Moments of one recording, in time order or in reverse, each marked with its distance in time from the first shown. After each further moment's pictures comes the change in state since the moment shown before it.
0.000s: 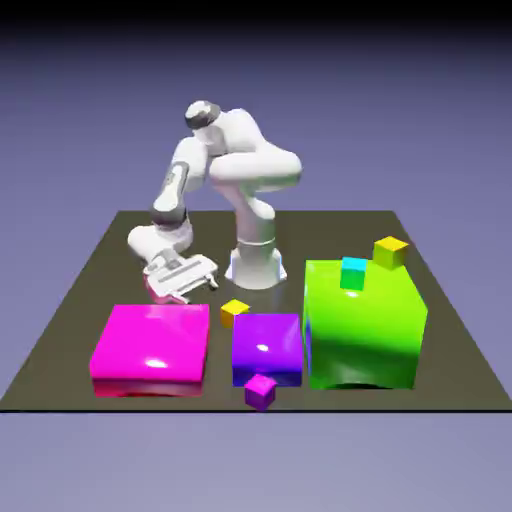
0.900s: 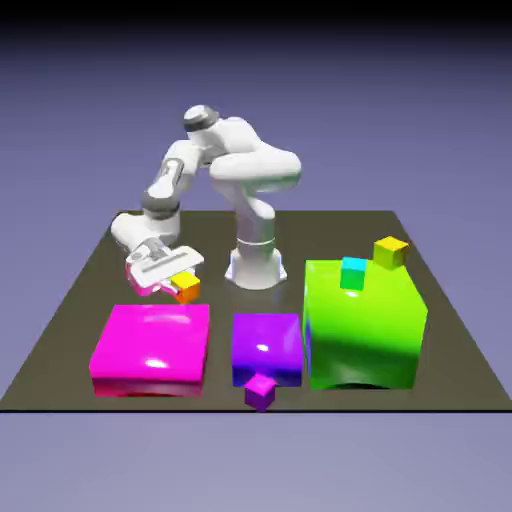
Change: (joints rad) arm 0.088 -0.096 0.354 0.027 -0.023 0.073 0.376
